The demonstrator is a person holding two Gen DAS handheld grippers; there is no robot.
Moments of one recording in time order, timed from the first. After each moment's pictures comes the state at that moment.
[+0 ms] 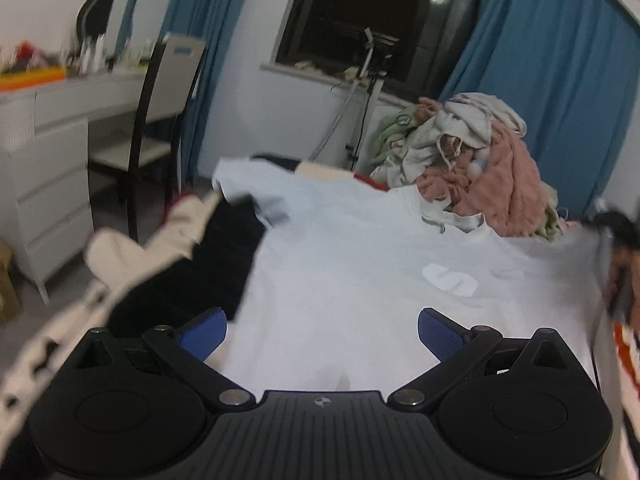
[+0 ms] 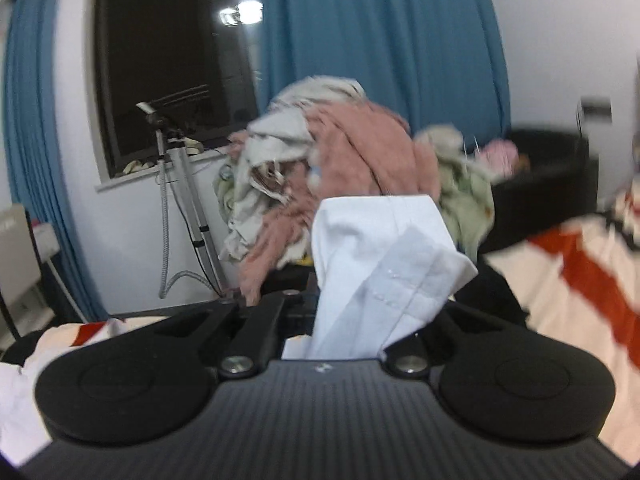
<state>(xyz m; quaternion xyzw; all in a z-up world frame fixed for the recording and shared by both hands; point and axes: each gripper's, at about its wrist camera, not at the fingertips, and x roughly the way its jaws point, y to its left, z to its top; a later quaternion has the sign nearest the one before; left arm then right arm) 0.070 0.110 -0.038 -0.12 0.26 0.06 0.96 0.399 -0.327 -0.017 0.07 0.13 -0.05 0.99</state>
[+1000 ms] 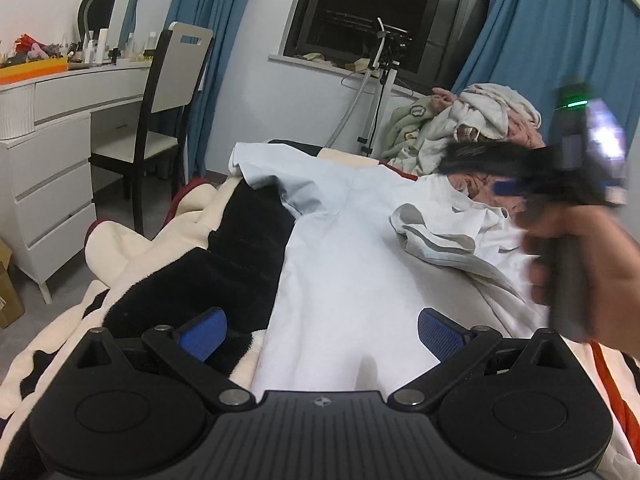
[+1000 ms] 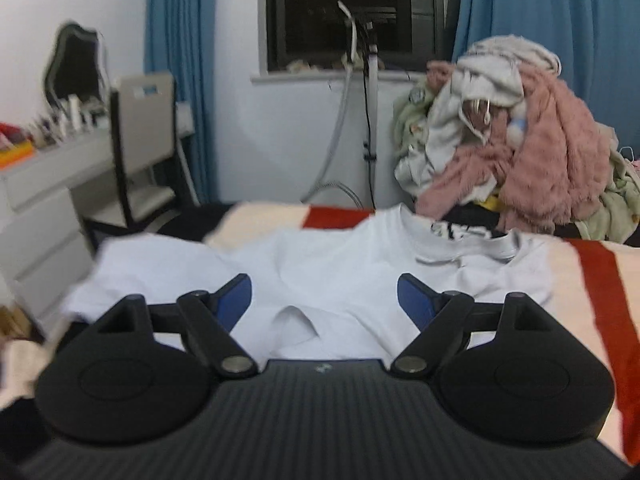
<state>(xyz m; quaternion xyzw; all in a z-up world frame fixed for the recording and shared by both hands) 0.103 0.136 -0.078 -0.13 0.27 0.07 0.95 0.369 -0.080 -0.041 -0.01 0.21 0.14 0.97</state>
